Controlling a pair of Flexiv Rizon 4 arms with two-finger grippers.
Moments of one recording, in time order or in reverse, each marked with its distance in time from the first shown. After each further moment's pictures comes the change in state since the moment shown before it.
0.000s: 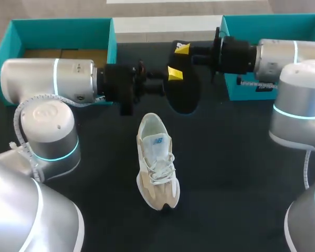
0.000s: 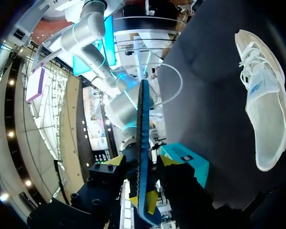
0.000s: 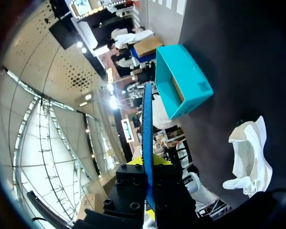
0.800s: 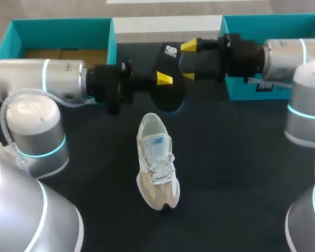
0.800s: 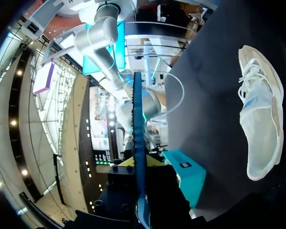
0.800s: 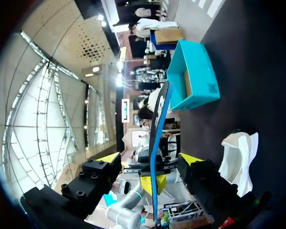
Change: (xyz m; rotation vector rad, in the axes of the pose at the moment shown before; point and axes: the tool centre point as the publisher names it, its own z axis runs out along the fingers) left arm -0.004 -0.003 -0.030 0.047 -0.051 -0.109; right arm -0.007 -0.032 -0.028 0.160 -0.006 -0.290
